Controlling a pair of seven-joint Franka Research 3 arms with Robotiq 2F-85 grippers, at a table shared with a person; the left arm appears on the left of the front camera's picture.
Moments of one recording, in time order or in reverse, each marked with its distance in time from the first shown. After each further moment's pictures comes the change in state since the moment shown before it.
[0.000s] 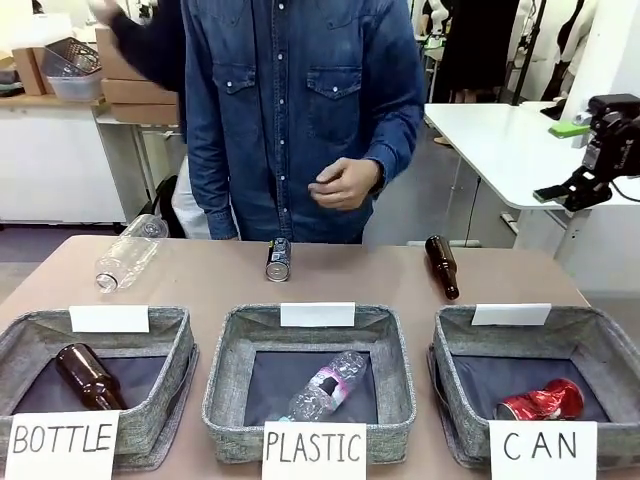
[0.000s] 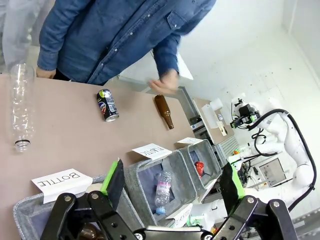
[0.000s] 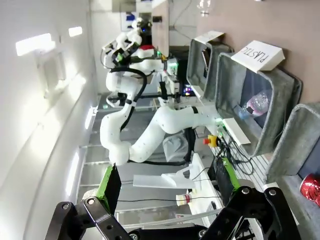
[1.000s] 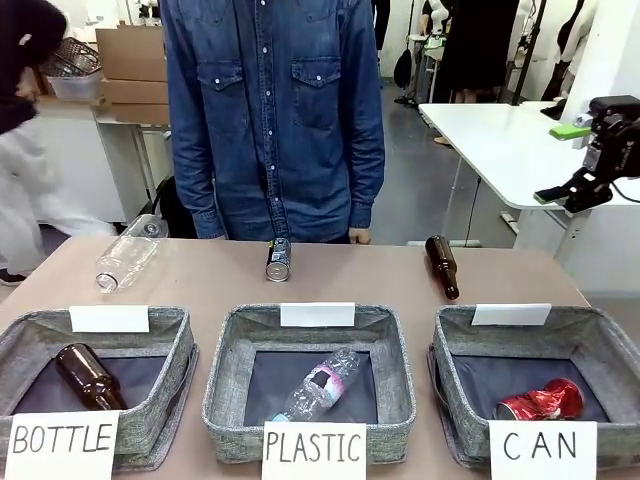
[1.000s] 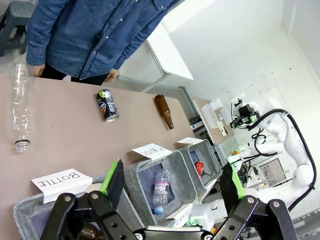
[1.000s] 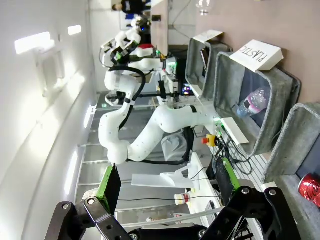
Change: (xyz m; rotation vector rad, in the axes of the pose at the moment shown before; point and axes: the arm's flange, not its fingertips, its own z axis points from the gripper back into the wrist) left arm 0.000 0.000 0.000 0.000 0.000 0.000; right arm 0.000 -0.002 0.001 -0.001 0.000 0.004
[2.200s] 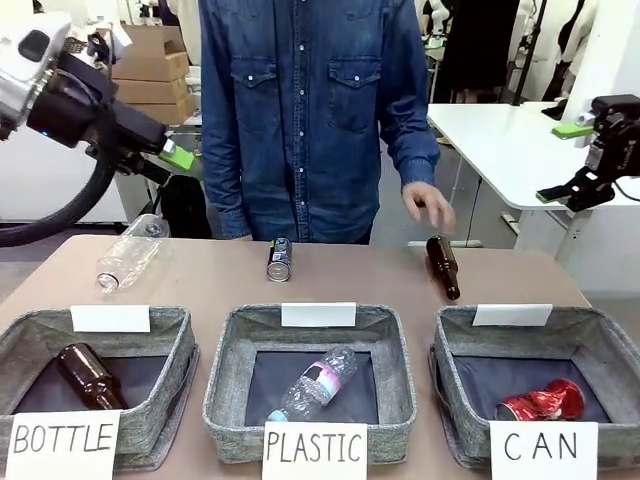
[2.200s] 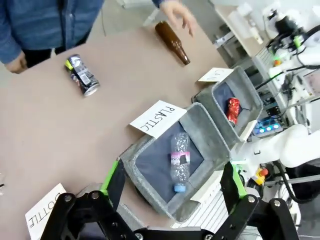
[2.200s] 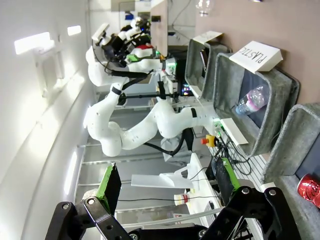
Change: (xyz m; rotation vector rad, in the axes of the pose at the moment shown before) left arm 0.016 -0.074 -0.218 0.084 0.496 -0.278; right arm 0.002 0.001 0.002 -0.003 -0.002 0.002
